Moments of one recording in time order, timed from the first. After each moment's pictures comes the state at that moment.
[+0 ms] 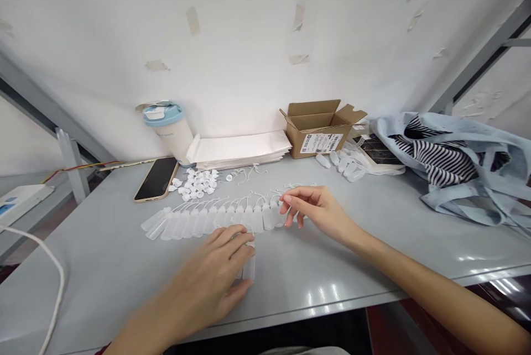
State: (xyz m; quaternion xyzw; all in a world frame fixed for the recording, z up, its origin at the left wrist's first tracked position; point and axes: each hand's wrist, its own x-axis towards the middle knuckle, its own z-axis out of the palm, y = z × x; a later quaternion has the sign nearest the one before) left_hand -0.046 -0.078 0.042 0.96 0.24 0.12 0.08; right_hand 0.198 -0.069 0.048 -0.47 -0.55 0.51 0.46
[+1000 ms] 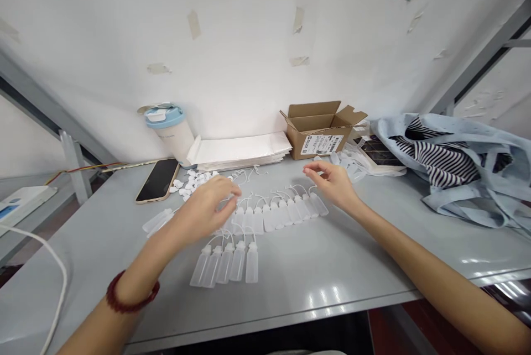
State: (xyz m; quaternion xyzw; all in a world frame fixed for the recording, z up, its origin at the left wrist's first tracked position) left_hand -0.042 0.001 0.067 0.91 0.33 0.22 0.09; right_hand 0.259 -0.018 0.023 -0.62 -0.65 0.11 0.42
